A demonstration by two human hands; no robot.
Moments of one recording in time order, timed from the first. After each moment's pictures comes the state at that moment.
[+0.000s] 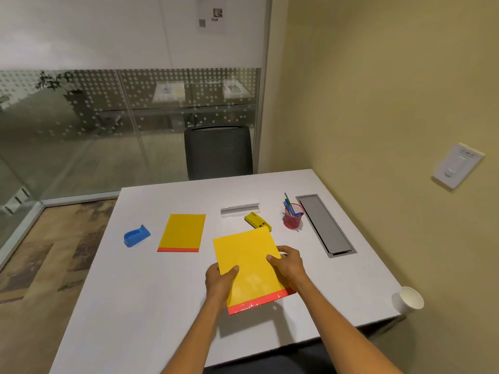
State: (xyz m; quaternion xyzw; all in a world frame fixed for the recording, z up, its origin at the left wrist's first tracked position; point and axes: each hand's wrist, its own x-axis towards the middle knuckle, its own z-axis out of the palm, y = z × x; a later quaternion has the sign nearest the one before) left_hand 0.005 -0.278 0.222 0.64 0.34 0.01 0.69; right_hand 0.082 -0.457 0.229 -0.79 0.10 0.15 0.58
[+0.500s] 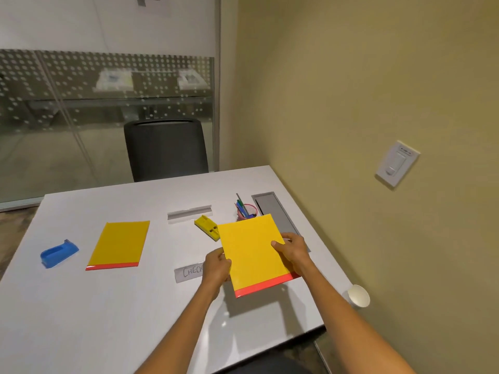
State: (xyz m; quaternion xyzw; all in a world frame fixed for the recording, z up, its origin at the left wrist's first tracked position) left_hand 0.115 -0.404 0.218 0.72 0.21 -0.08 0.65; right_hand 0.171 -0.614 0.246 -0.80 0.16 0.10 0.57
